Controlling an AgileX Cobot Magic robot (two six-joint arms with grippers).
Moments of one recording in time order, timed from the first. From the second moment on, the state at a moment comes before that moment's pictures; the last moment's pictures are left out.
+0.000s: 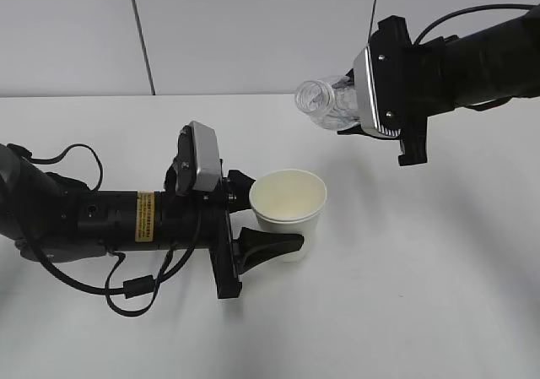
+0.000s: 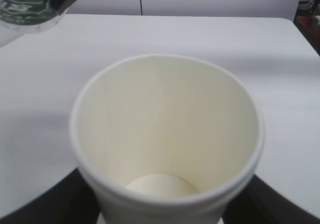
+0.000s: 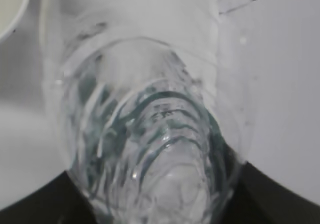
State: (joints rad) left arm -0.42 2.09 -0.88 1.09 -1.11 -0.29; right arm 0.18 1.71 -1.12 1.22 0.51 -2.70
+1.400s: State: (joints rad) left arm -0.43 2.03 -0.96 1.27 -1.09 -0.57; right arm 0.18 1.71 -1.14 1.12 0.49 -2.86
